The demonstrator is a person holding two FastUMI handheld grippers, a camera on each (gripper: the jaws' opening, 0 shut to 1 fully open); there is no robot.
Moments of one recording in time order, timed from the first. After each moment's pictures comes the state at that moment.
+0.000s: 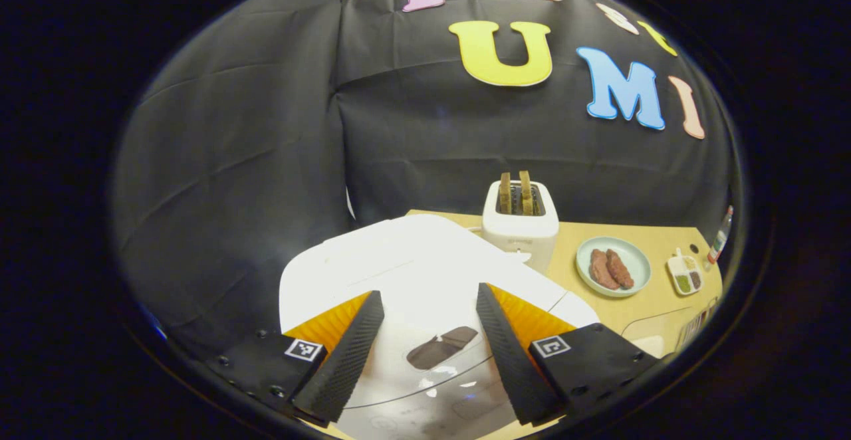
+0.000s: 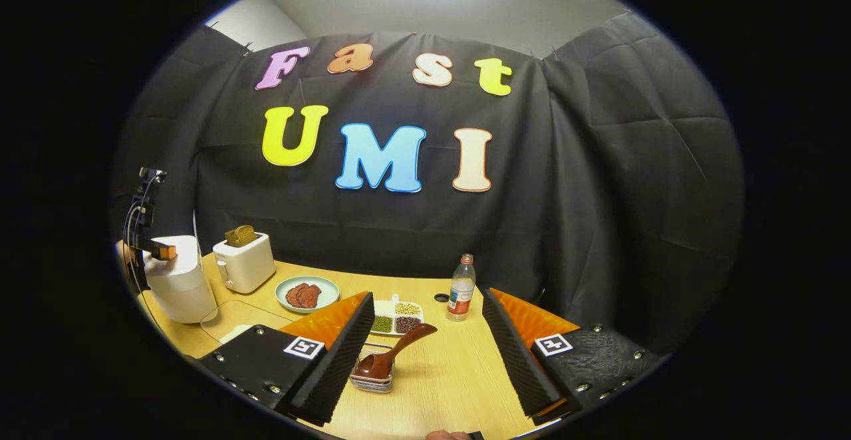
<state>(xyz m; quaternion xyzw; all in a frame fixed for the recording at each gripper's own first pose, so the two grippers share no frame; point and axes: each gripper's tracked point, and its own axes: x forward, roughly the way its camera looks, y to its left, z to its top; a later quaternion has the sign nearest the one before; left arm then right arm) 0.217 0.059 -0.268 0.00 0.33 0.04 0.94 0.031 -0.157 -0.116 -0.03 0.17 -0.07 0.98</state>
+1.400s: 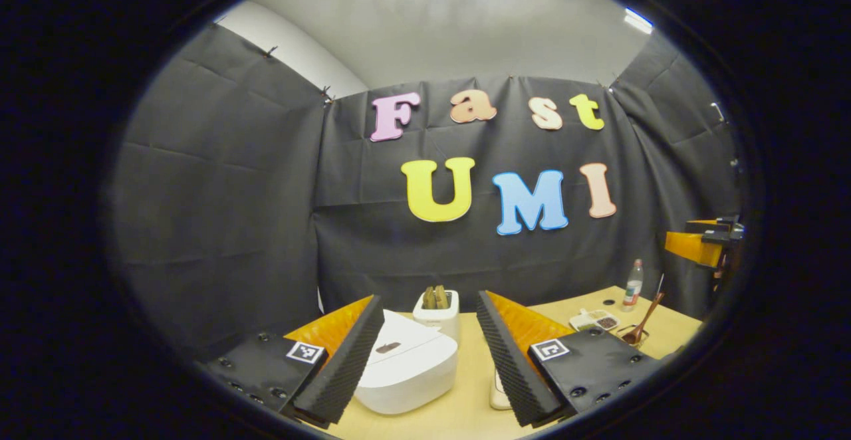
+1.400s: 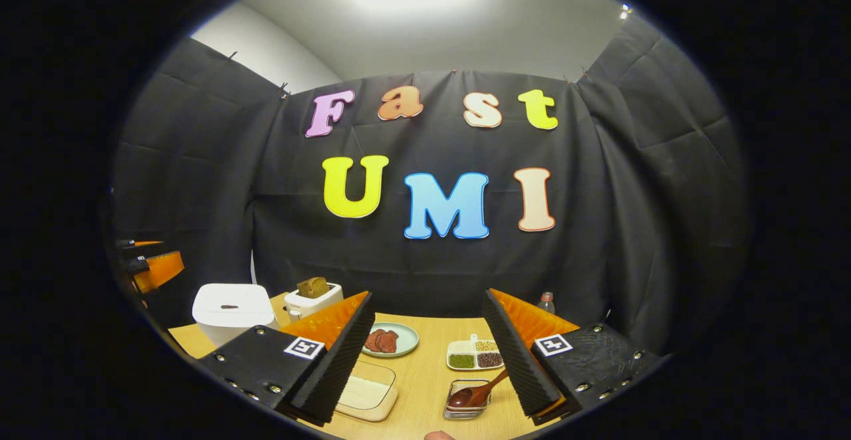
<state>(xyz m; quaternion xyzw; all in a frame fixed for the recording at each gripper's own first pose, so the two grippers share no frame) 0.008 0.010 -0.039 -0.02 0.06 -0.08 0.99 0.042 -0.028 -0.049 0.02 0.06 0.03 1.00</state>
